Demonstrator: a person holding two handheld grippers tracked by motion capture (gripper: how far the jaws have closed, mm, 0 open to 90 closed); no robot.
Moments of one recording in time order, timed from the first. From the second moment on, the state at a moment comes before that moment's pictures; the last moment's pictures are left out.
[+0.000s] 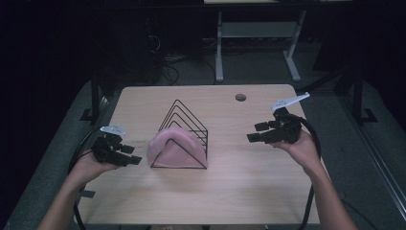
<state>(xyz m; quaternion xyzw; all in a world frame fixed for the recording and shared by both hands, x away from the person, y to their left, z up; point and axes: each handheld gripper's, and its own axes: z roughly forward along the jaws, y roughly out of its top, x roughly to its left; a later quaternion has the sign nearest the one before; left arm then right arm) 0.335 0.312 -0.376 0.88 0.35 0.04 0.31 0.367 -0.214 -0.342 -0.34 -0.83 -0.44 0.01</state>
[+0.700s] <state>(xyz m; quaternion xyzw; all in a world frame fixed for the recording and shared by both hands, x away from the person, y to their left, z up) 0.327 0.311 -0.381 0.88 0.36 0.05 0.32 0.346 -0.269 -0.388 -0.41 -0.81 -0.43 0.01</state>
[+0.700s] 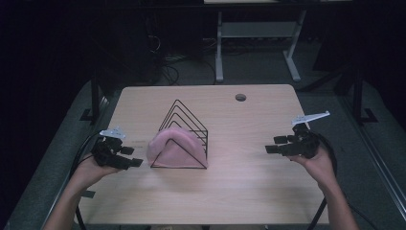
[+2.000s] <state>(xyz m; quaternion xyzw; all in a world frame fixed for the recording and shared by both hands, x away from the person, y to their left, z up) 0.296 0.302 -0.429 0.85 0.40 0.08 0.34 0.267 -0.292 -0.447 -0.43 -0.79 -0.43 -0.01</state>
